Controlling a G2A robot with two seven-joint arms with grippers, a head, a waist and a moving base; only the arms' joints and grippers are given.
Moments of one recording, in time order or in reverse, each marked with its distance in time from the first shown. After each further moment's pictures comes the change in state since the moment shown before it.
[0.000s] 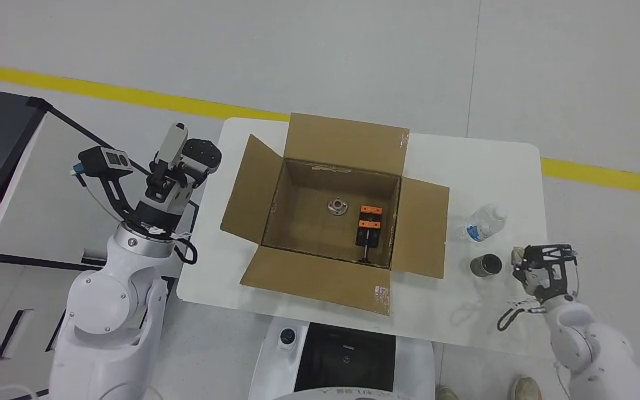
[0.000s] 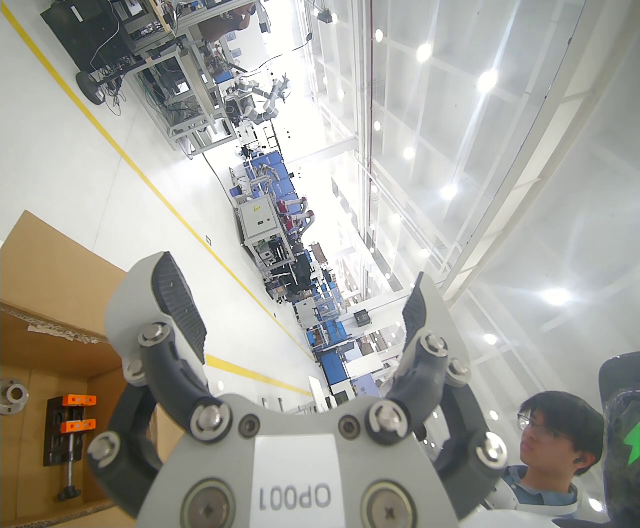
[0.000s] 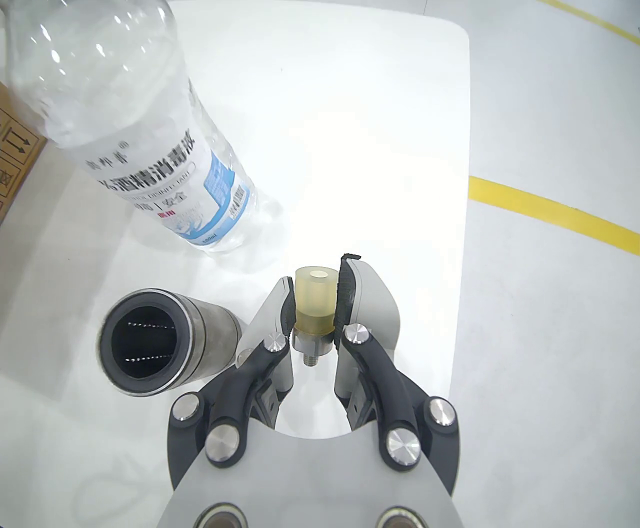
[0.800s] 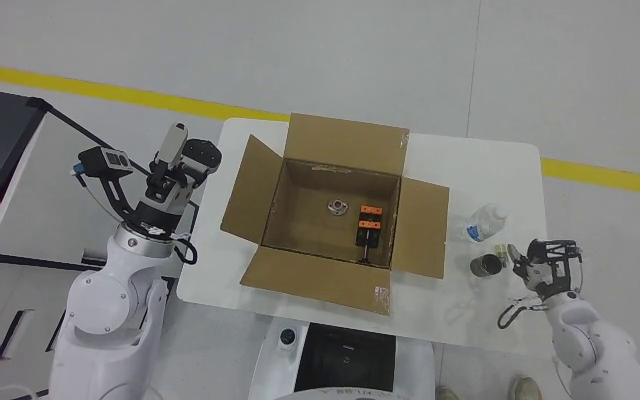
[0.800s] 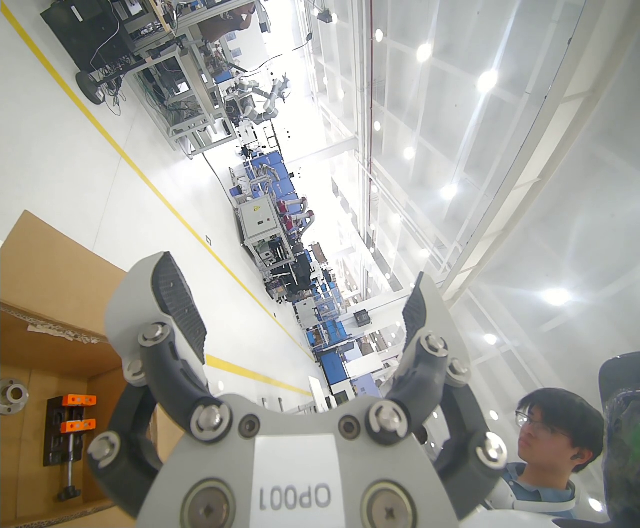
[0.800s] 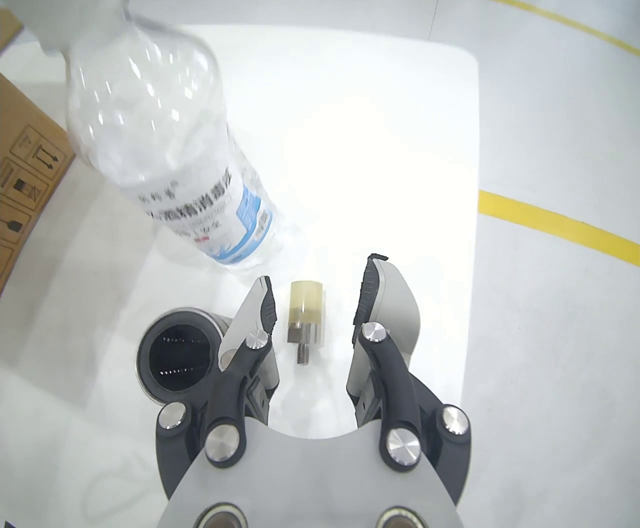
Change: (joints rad) left arm 0.000 0.000 0.000 0.000 0.000 0.000 0.000; right arm -0.049 0.001 0.064 -0.127 0.017 -0.007 -0.018
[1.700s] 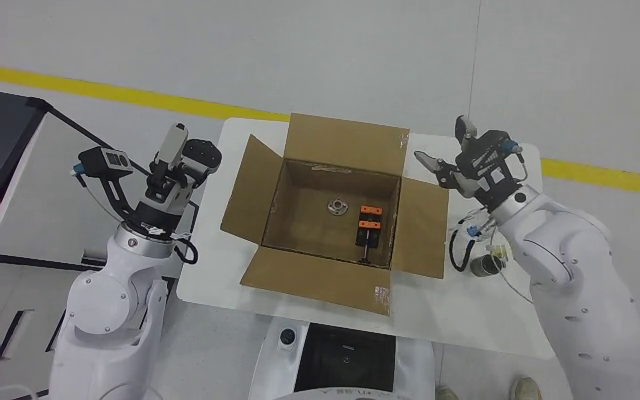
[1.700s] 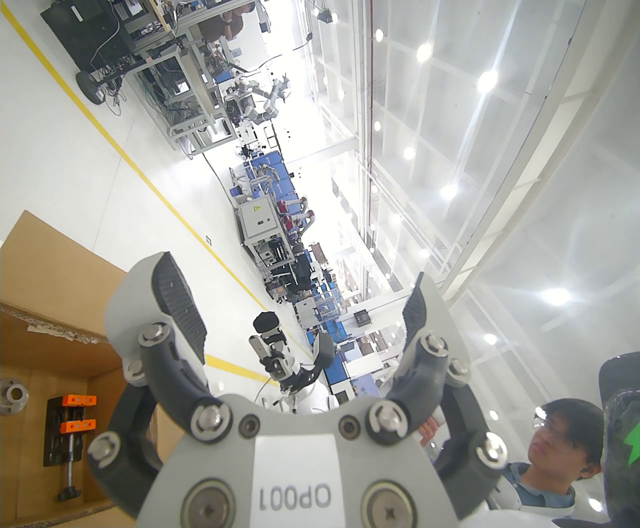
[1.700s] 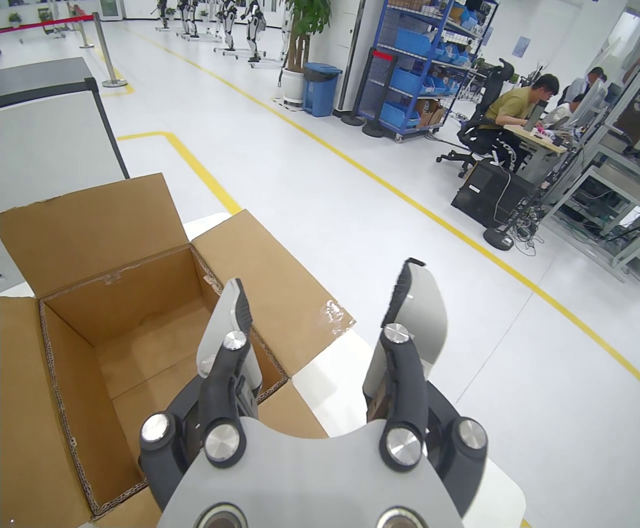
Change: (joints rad) left arm 0.000 0.000 0.000 0.000 0.000 0.000 0.000; right arm 0.446 0.010 -0.353 -0.465 -0.028 -0.098 0.263
